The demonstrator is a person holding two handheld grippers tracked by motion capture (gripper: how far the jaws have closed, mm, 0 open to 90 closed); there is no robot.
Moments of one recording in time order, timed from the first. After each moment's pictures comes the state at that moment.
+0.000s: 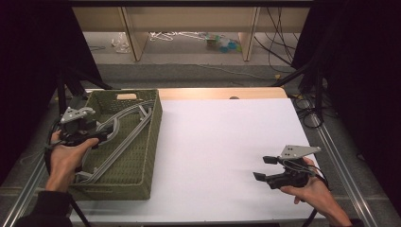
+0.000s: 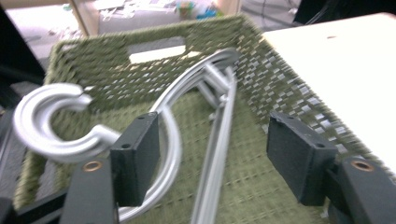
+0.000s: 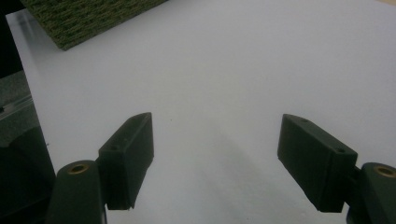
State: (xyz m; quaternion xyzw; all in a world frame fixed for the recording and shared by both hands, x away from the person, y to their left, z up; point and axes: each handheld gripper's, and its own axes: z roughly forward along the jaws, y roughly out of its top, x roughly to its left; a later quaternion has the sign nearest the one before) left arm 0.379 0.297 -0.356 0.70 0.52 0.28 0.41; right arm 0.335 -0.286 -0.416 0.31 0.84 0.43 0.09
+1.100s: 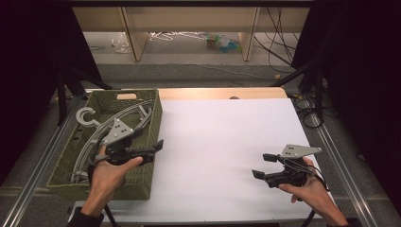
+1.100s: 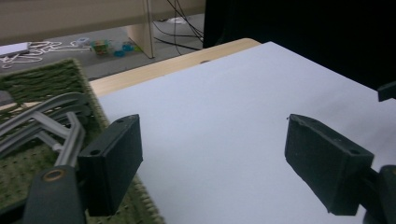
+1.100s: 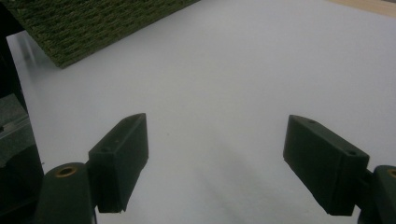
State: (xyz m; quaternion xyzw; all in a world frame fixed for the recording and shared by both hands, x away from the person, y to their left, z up) left arm 0.339 0.176 -0.353 0.74 0.38 0.24 0.50; right arm 0.339 -0.285 -0.422 0.31 0.82 0.46 0.10
